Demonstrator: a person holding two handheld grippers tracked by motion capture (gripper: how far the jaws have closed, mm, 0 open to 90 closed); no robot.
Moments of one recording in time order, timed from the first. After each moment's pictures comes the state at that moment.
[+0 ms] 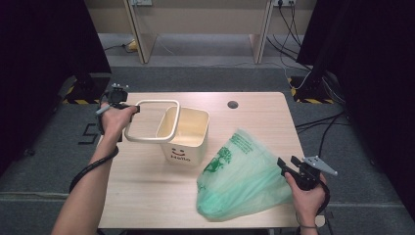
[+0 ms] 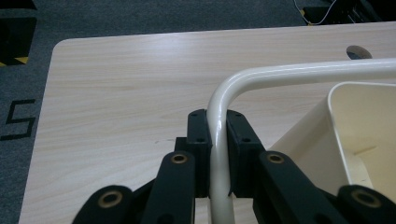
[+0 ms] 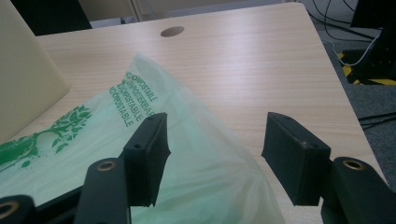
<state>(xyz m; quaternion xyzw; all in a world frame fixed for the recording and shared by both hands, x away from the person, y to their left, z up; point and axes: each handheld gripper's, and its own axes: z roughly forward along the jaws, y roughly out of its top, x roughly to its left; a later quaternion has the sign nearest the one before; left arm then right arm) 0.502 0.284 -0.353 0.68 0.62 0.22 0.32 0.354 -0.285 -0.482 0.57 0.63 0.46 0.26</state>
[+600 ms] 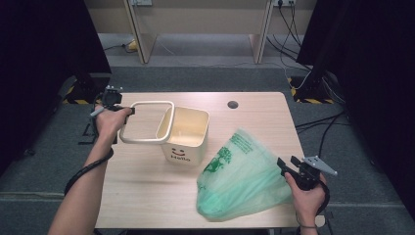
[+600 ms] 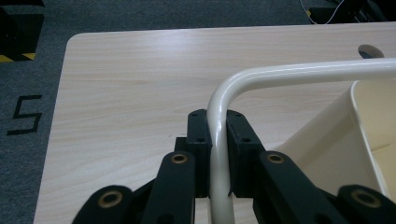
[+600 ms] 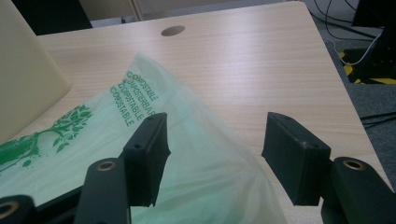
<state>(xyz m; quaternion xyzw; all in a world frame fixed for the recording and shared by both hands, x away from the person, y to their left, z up) 0.497 0.300 -0.357 0.68 0.63 0.22 0.32 0.354 -0.285 -0.483 0.57 0.63 0.46 0.26</state>
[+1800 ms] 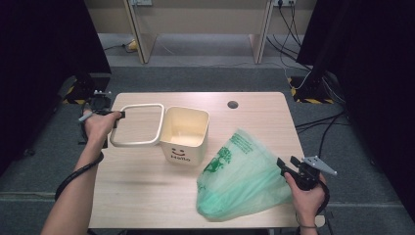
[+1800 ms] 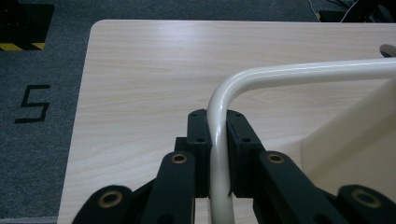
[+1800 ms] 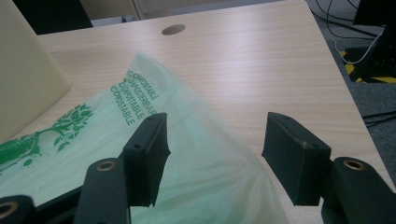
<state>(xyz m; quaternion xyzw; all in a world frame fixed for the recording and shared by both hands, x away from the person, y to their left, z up) 0.487 0.331 -0.367 0.66 0.64 0.22 0.32 0.354 -0.285 -0.483 0.57 0.63 0.46 0.26</state>
